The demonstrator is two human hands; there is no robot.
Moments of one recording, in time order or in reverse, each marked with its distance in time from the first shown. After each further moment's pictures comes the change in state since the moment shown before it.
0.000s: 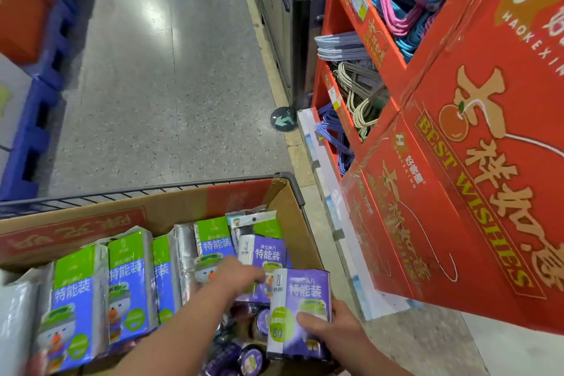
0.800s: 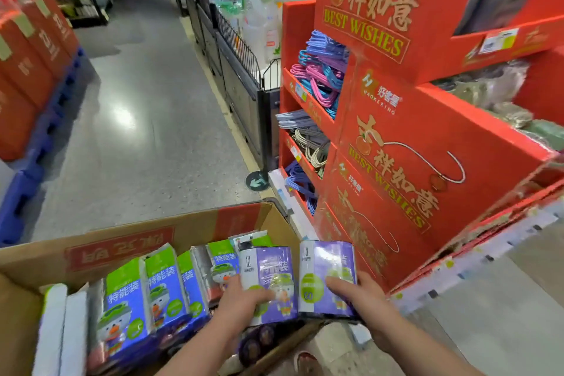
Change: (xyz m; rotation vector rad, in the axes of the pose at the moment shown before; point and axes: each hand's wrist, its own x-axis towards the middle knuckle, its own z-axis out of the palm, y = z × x) left_hand -0.166 -0.076 -0.030 -0.470 -0.201 0.473; right_hand -0.142 0.006 -0.006 0.193 0.213 -0.348
